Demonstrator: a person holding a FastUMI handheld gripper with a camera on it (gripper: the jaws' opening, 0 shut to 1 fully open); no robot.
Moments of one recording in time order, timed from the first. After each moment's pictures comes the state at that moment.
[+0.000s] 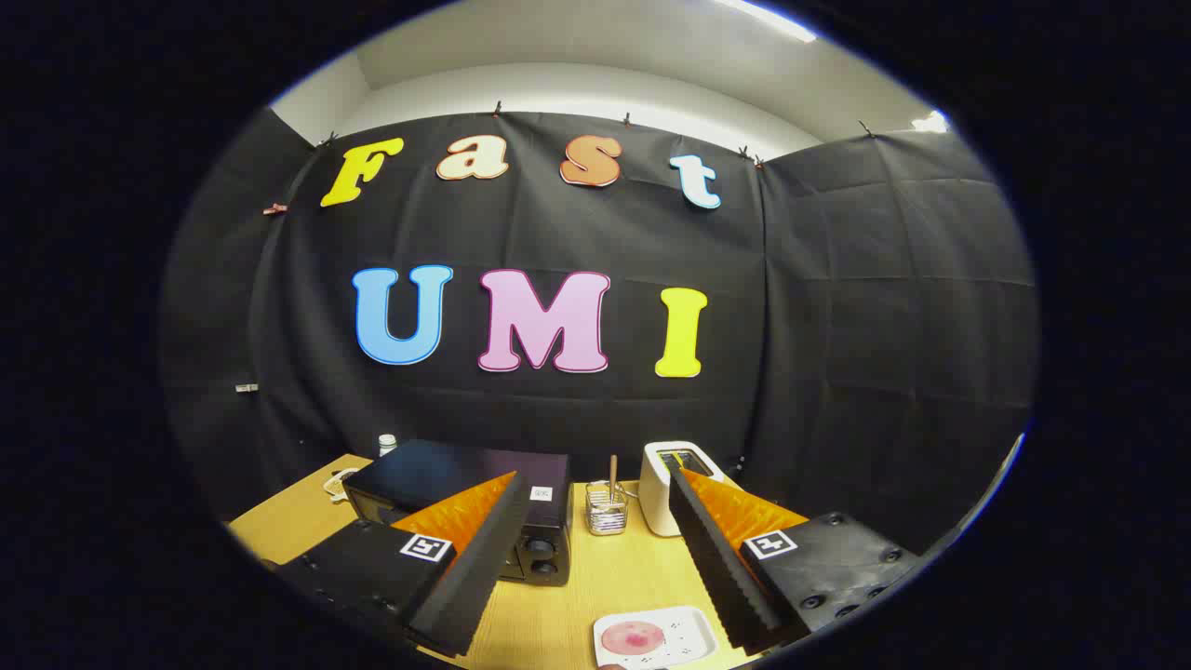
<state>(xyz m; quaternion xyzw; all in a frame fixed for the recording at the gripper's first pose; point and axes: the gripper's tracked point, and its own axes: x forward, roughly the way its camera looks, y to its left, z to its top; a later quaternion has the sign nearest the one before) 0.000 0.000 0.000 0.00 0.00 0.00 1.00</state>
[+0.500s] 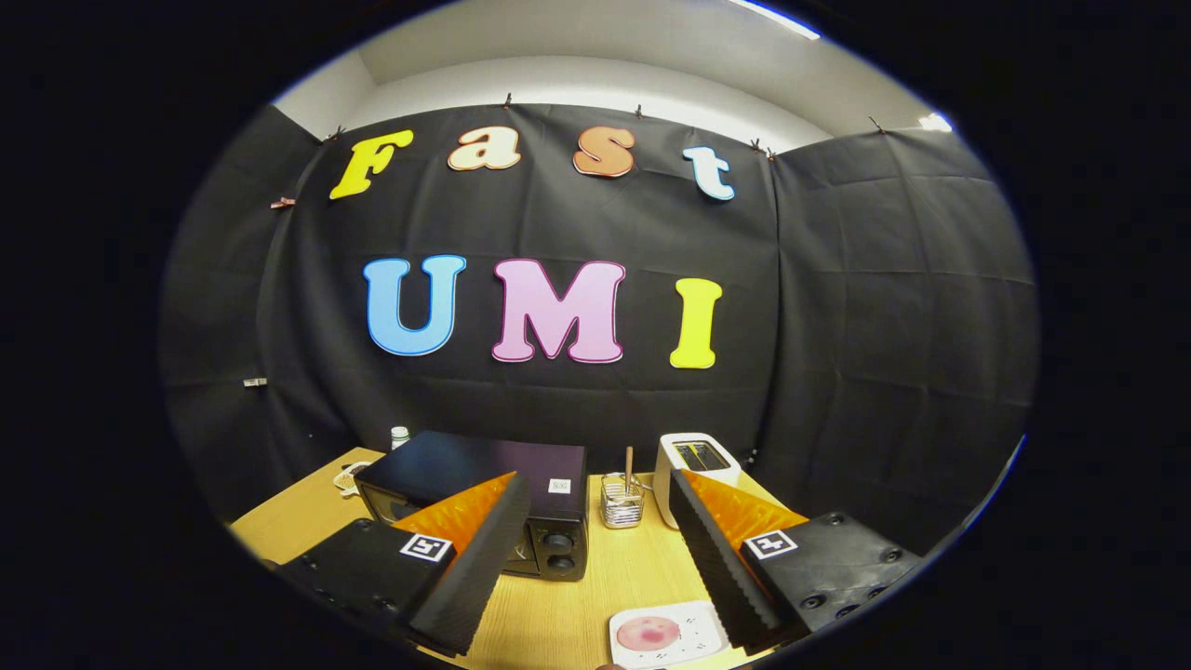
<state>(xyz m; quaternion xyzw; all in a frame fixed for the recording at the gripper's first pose) 0.005 0.017 -0.008 0.00 0.01 0.01 1.00</state>
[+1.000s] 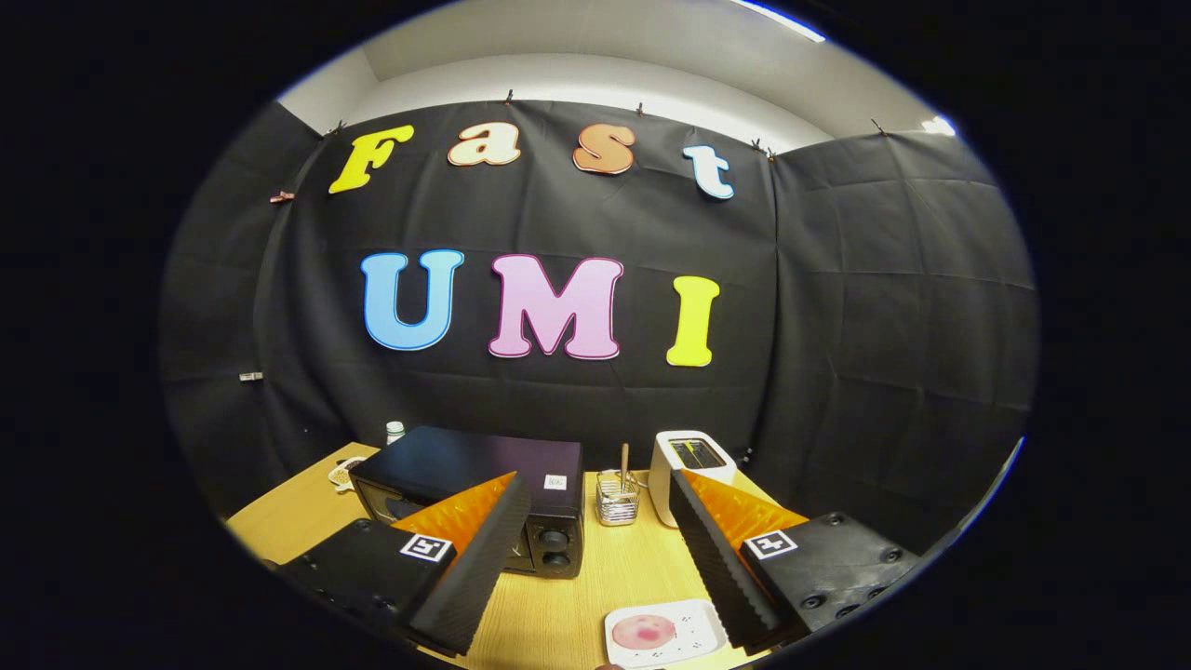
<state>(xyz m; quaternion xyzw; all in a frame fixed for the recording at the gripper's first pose) 0.005 0.014 -0.012 -0.01 0.02 0.00 1.00</state>
